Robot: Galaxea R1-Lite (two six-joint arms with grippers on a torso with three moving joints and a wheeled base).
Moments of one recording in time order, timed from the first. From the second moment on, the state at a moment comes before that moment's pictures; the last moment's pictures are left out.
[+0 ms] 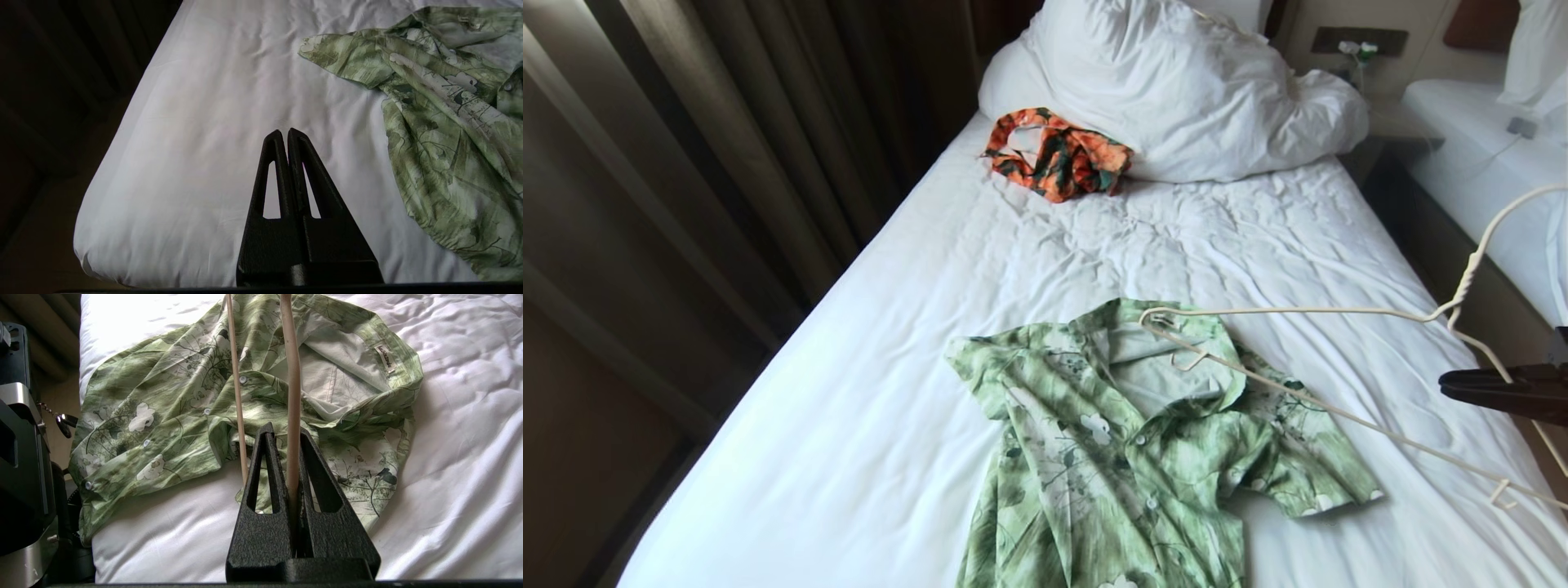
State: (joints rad) left arm -0.01 0.00 -0.03 0.02 -0.02 0.04; right arm -0.41 1.53 -0.97 0.40 1.30 -1.13
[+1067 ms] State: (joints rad) left arm -0.34 1.07 -0.53 -0.28 -0.36 -0.13; right arm -0.42 1.57 -1.06 0.40 1.30 -1.13
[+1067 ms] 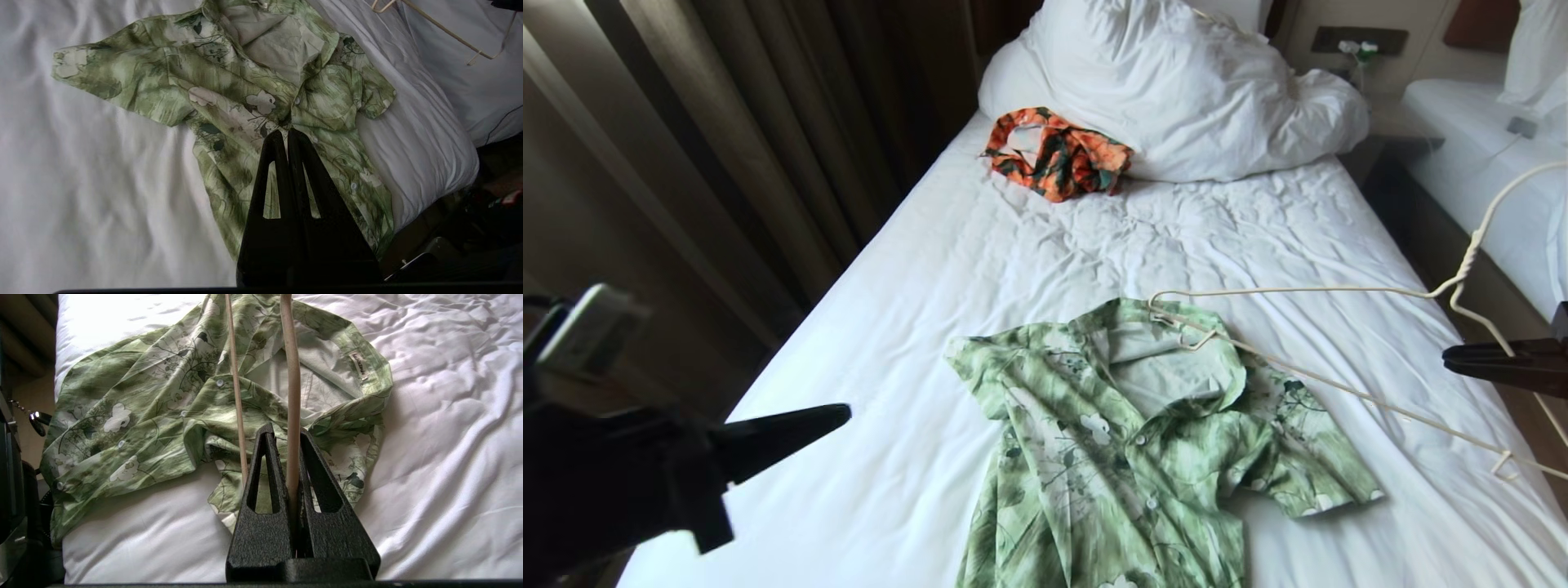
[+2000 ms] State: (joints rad) left arm -0.64 2.08 -1.18 -0.55 -0.21 -0.25; right arm -0.52 1.74 -1.09 0.29 1.30 -1.13
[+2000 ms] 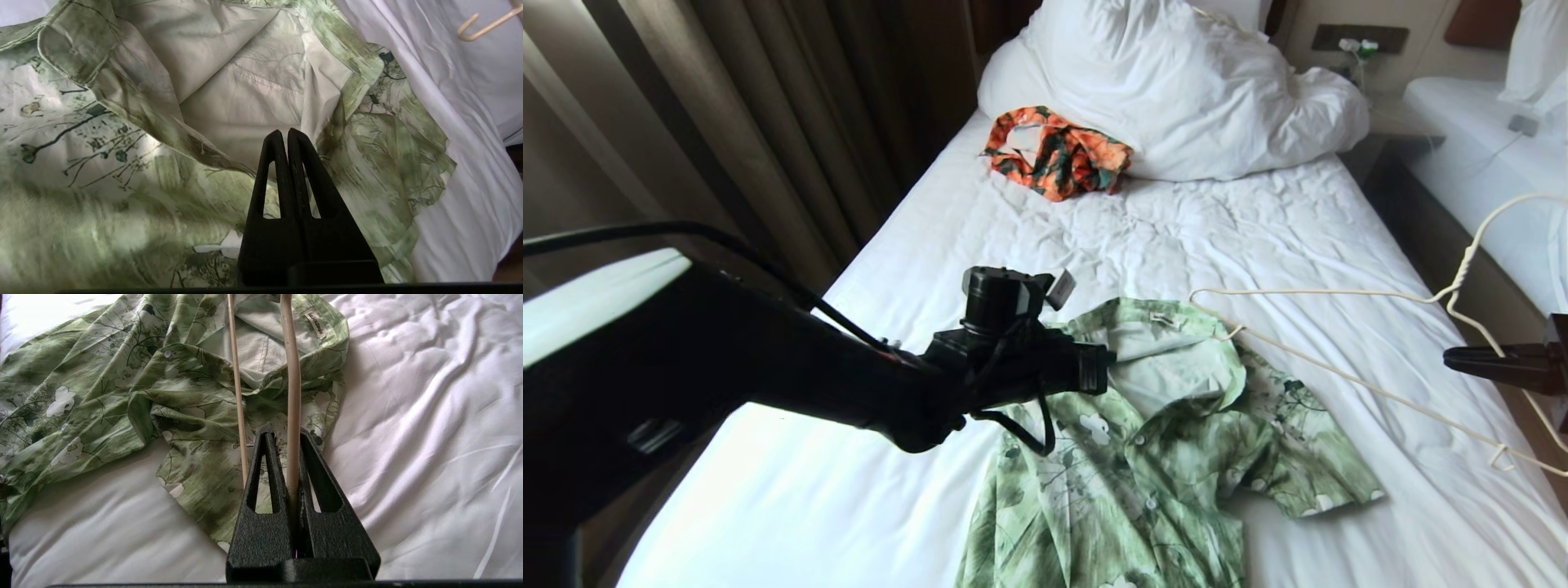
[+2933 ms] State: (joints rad) left arm -0.52 2.25 -1.34 -0.55 -0.20 -0.24; right arm -0.52 1.80 -1.11 0.25 1.30 -1.13
